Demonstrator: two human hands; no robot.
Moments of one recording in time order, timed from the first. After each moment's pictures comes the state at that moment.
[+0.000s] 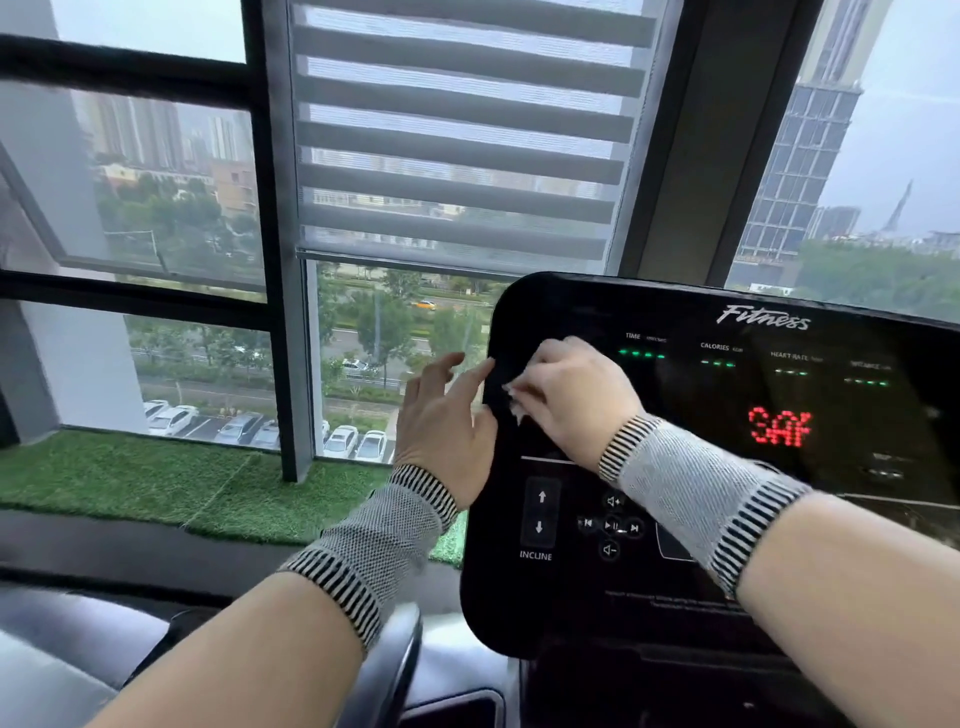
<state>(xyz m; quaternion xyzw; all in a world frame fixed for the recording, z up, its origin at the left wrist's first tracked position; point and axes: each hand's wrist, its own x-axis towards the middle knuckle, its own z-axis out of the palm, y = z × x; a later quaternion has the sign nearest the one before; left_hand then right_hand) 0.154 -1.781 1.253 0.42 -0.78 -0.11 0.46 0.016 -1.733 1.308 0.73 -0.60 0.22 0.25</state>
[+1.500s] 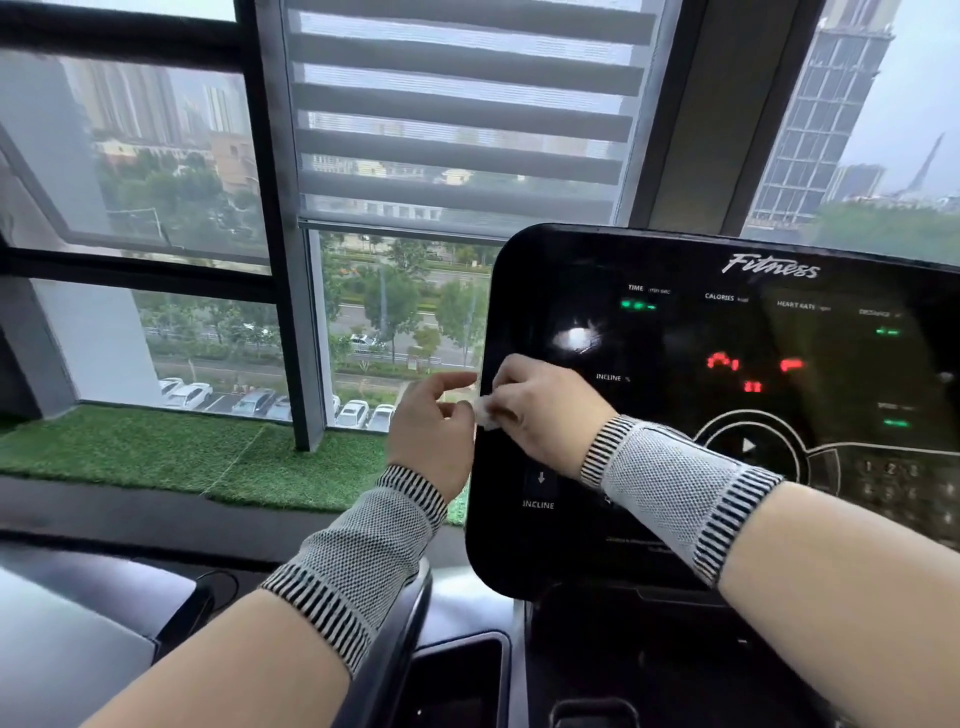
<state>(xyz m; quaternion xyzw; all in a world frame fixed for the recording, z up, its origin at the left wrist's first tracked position) 0.164 -1.754 1.231 0.44 -0.63 -0.37 0.51 0.033 -1.724 1.273 0.80 -0.56 0.17 0.15</state>
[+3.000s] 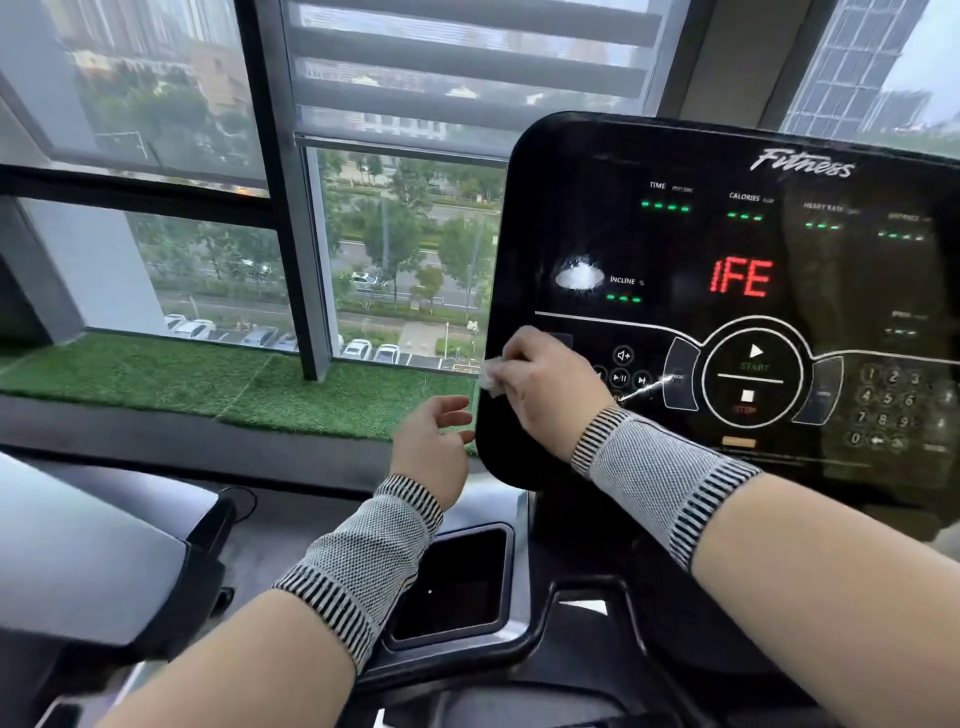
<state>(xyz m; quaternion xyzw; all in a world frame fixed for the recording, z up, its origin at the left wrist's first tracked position) 0.186 -1.714 1.147 0.48 -0.57 -0.51 0.43 0.049 -1.694 1.202 0.76 -0.60 0.19 0.13</state>
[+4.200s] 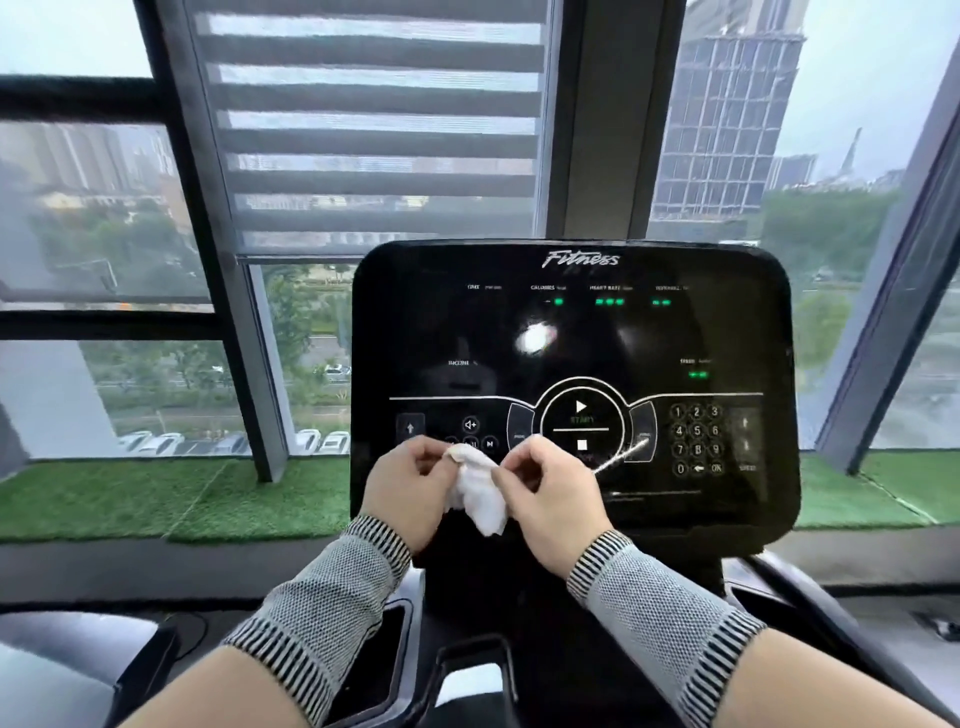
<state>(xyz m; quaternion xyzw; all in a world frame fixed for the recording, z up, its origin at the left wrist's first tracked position) 0.102 -1.647 1.215 0.44 -0.71 -0.35 0.42 -0.029 -1.570 1.212 0.54 -0.67 0.50 -0.07</state>
